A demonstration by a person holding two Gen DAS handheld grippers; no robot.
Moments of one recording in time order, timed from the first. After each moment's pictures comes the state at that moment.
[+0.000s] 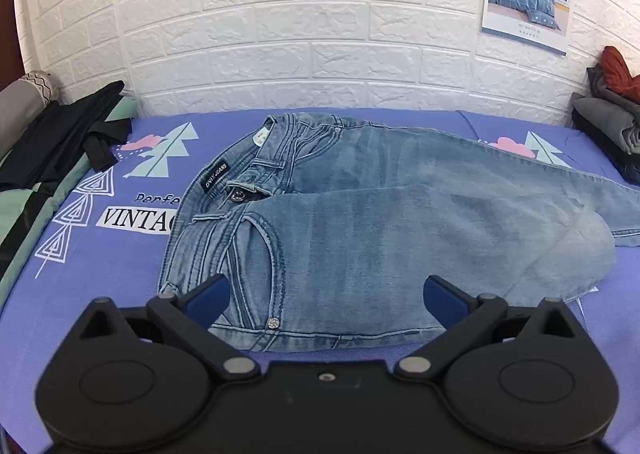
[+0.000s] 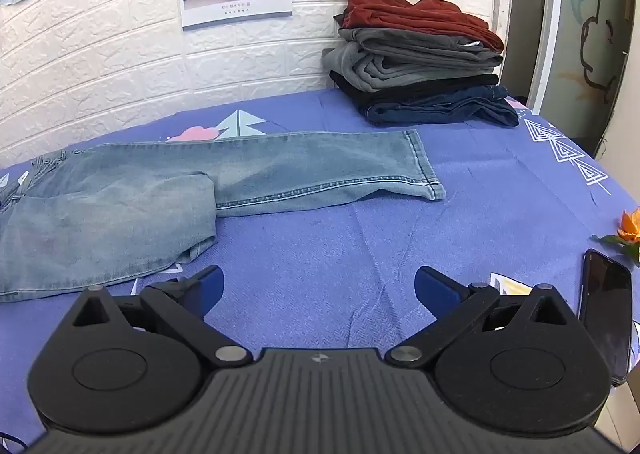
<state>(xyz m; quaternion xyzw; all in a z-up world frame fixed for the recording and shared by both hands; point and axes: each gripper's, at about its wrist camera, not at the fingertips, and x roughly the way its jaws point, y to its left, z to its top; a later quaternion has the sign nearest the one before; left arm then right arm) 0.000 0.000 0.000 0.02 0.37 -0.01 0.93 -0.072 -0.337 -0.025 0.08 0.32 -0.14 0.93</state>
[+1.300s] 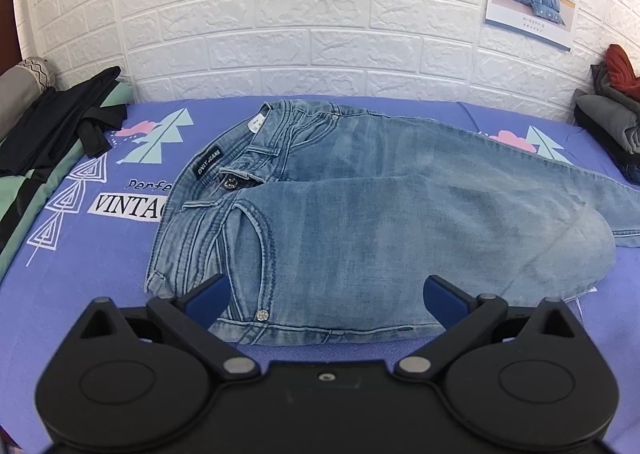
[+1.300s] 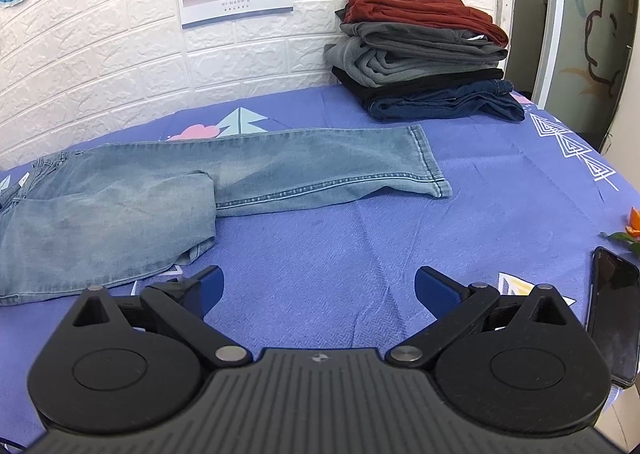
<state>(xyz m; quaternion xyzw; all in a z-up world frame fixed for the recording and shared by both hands) 0.006 -0.005 -0.006 0.01 0.38 0.00 0.93 -0.063 -0.338 -0.033 0.09 0.33 -0.13 0.93</state>
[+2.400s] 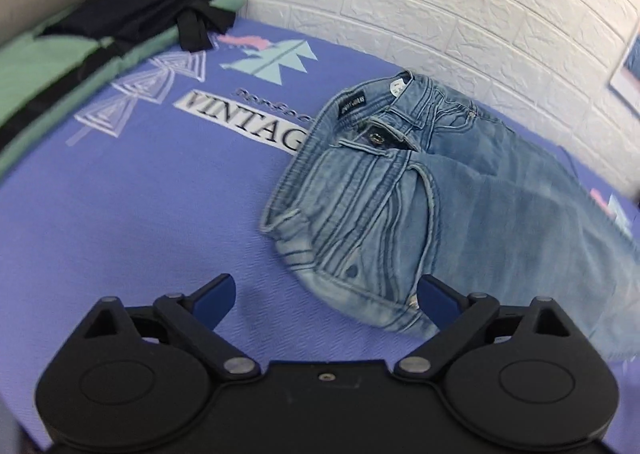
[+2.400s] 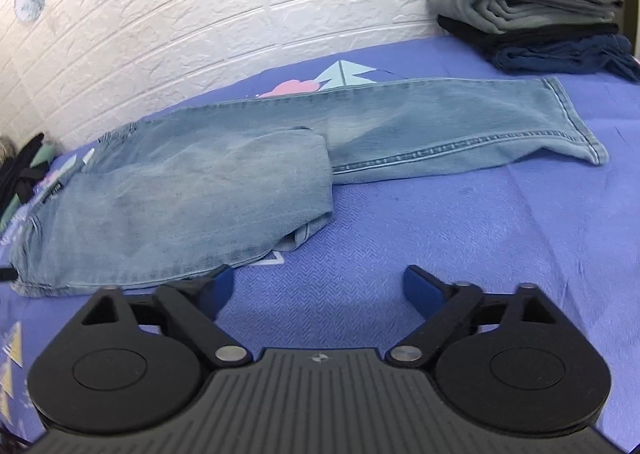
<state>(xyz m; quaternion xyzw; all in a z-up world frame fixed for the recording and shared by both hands) 0.017 0.103 -0.045 -0.15 0.41 0.08 0.89 -0.004 -0.304 -0.082 0.13 0.36 0.01 0.92</state>
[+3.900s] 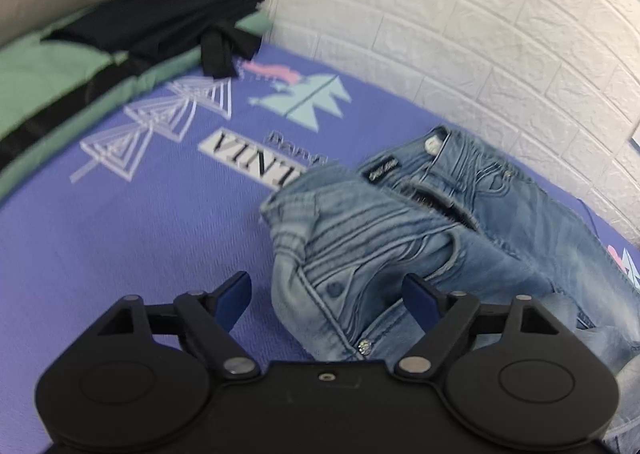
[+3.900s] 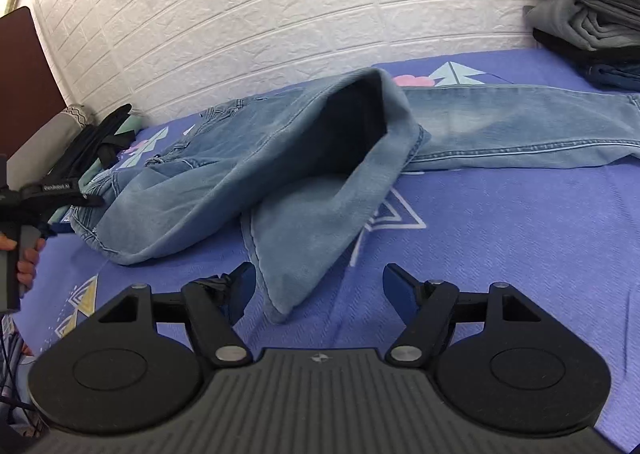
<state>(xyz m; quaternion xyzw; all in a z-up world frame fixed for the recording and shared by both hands) 0.047 0.156 -0.050 -0.18 0.37 0.10 0.91 -0.027 -0.248 -0.081 0.13 0.34 0.12 0.92</state>
